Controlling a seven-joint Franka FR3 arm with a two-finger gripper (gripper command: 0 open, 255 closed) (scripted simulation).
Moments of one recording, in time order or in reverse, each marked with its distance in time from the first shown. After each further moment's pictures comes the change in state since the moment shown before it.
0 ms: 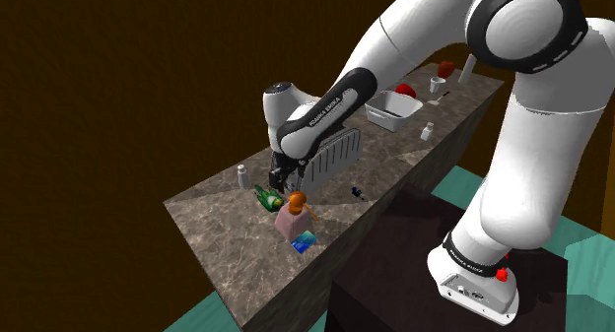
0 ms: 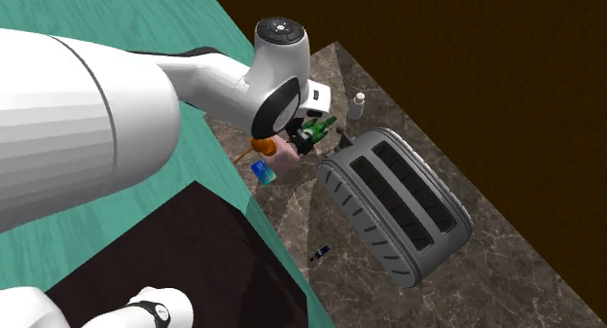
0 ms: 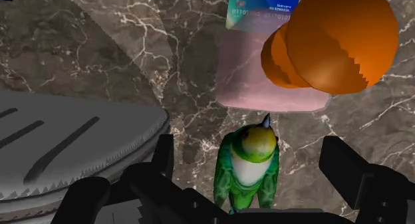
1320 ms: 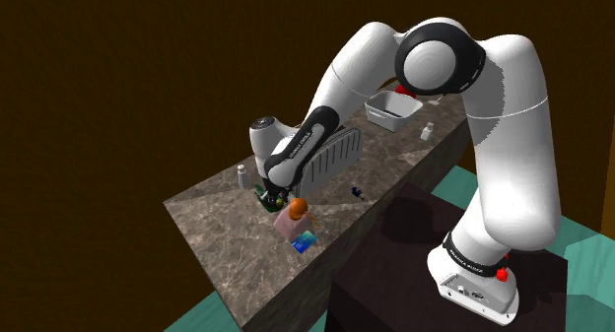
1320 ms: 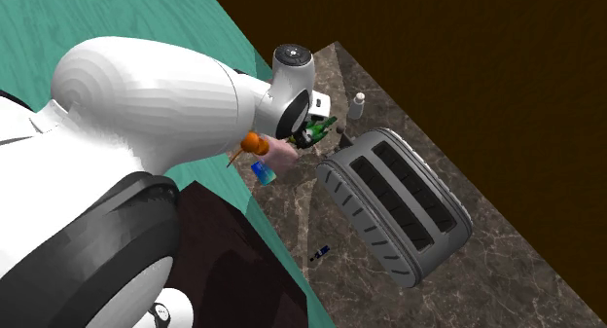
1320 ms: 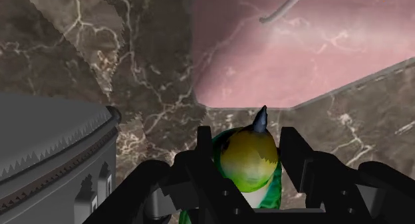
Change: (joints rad) arm 0.063 0.324 -0.037 0.184 -0.079 0.117 0.088
